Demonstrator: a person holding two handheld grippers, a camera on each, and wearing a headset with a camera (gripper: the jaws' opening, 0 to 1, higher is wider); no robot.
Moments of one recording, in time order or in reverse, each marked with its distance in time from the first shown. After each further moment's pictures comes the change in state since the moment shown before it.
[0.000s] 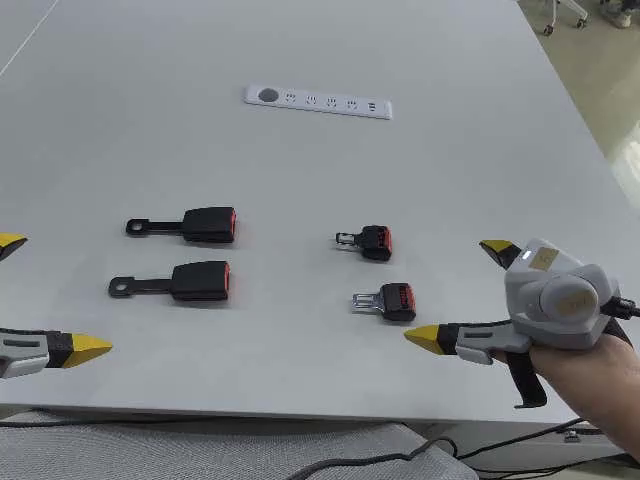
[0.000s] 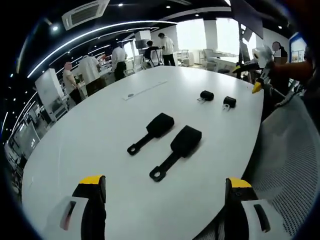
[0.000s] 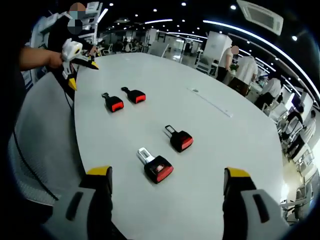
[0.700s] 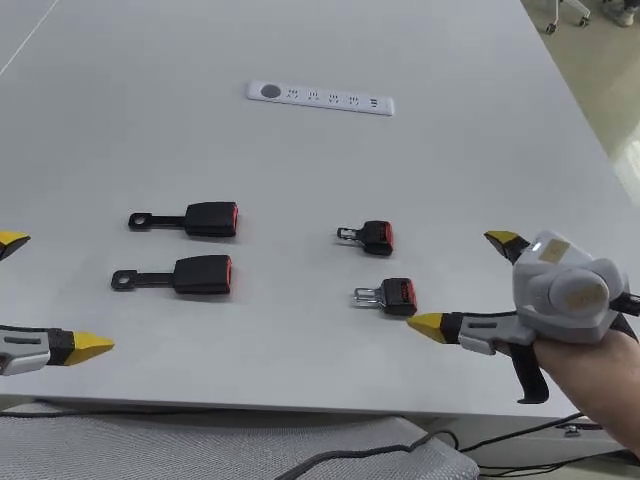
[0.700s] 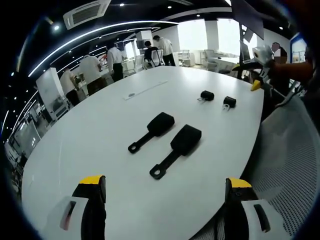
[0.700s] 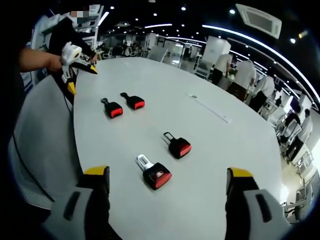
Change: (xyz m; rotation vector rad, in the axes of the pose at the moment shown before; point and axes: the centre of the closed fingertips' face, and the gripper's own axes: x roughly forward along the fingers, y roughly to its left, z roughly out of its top) left arm 0.000 0.003 0.000 0.003 0.002 0.004; right arm 0.002 -0.003 0.004 -0.015 -0.020 -0.030
